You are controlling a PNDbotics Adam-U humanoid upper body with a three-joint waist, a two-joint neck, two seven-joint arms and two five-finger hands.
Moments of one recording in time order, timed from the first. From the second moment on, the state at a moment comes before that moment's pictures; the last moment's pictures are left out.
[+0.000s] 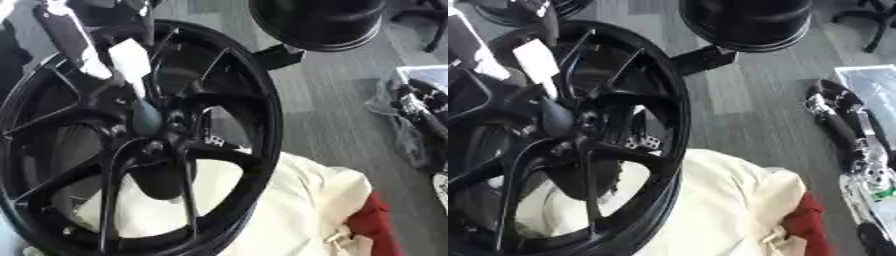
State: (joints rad) left arm -1.27 0.66 -0.55 -1.35 -0.30 -0.16 -0.91; right arm -0.16 -0.48 -0.07 -1.74 -0.30 0.10 -0.28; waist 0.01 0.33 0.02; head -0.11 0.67
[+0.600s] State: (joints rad) left arm -1.27 0.66 -0.55 -1.35 -0.36 -0.19 -0.90; right arm -0.16 -0.48 -0.07 -1.74 -0.30 0.10 -0.28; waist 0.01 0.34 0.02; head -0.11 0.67
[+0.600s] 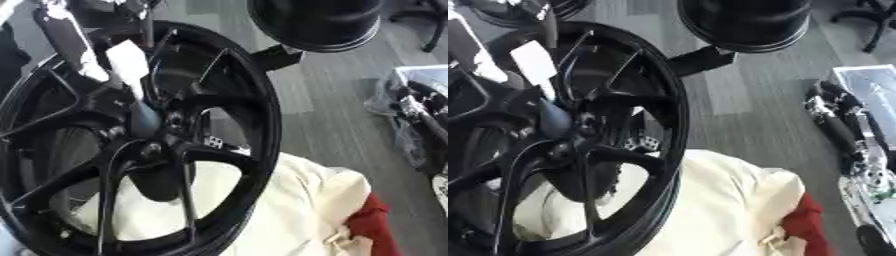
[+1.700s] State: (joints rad) left arm -1.27 0.66 -0.53 -1.32 -0.44 -0.23 -0.88; right arm -0.16 -0.47 -0.07 -1.73 -0.29 0.10 -0.27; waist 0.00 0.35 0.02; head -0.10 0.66
